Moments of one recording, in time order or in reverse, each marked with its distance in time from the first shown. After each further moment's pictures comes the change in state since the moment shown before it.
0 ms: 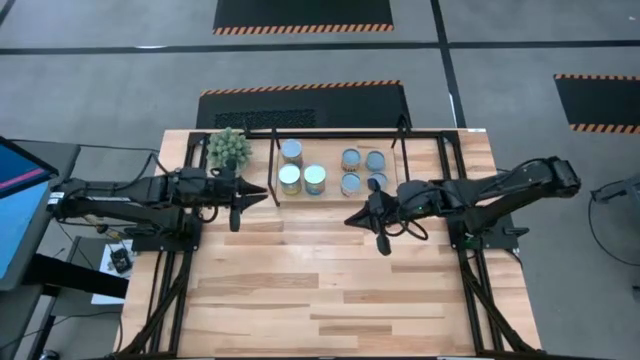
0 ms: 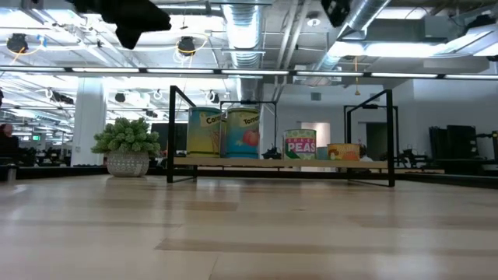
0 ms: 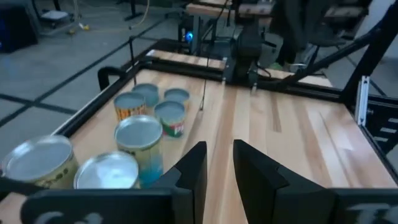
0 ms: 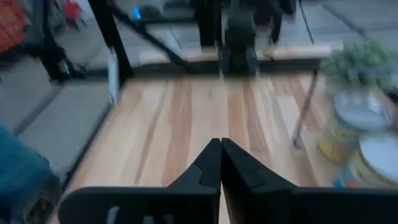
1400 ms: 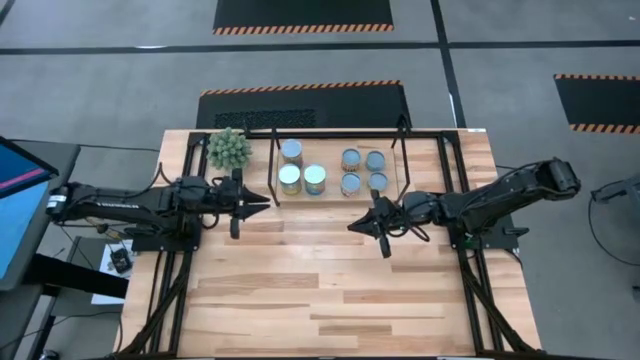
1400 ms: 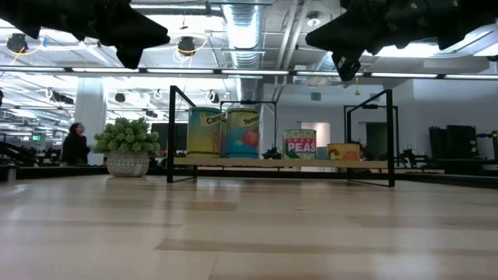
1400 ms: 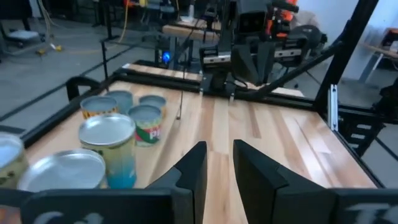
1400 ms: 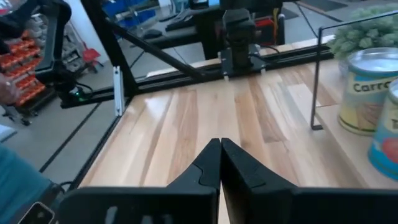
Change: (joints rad) left arm 0.021 -0.052 -0.253 0.336 0.113 0.002; right arm -0.047 0.013 -0.415 0.588 -0.056 0.120
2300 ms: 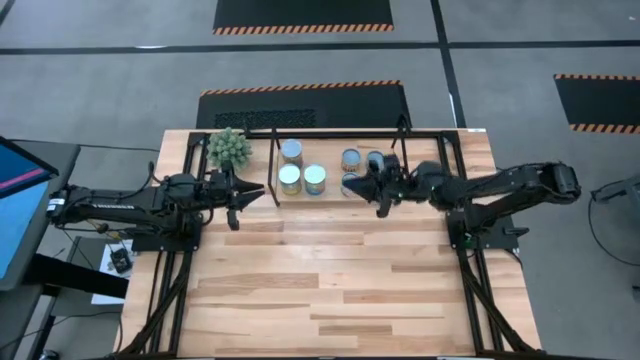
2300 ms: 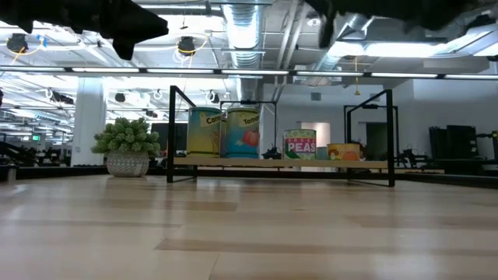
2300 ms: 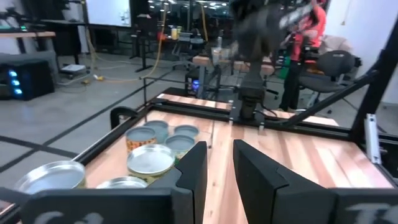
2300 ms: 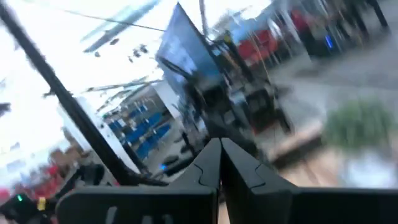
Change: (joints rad) left arm 0.010 -0.081 0.000 0.026 -0.131 0.051; right arm -0.171 0.007 0.095 0.311 -0.015 0.344
